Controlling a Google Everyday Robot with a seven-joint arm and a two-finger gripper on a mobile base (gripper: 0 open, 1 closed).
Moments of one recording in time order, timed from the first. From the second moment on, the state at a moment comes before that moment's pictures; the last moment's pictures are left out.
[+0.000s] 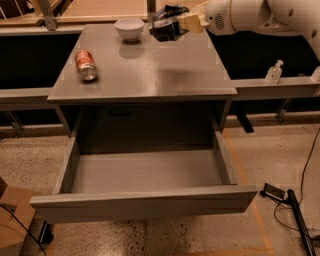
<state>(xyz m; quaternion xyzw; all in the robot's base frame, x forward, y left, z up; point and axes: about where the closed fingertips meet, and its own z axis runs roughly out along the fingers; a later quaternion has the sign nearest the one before) 0.738 -0.075 1.026 -0.41 0.70 0.18 0.56</state>
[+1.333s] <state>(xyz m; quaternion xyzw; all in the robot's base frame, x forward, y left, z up) 0.514 -0.078 0.906 -0.38 0.76 0.25 0.46</state>
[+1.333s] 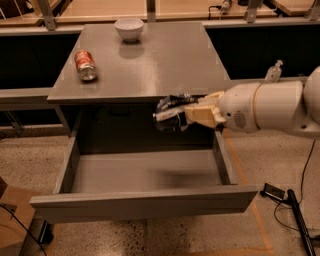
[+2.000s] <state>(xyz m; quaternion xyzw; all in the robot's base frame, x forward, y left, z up) 0.504 -0.062 0.781 -0.32 0.82 0.29 0.38</state>
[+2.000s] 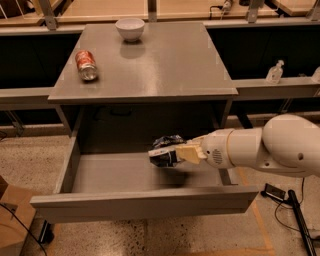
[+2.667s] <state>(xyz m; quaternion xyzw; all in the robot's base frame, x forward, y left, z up) 0.516 -0.058 0.758 -0.28 0.82 0.29 0.41</state>
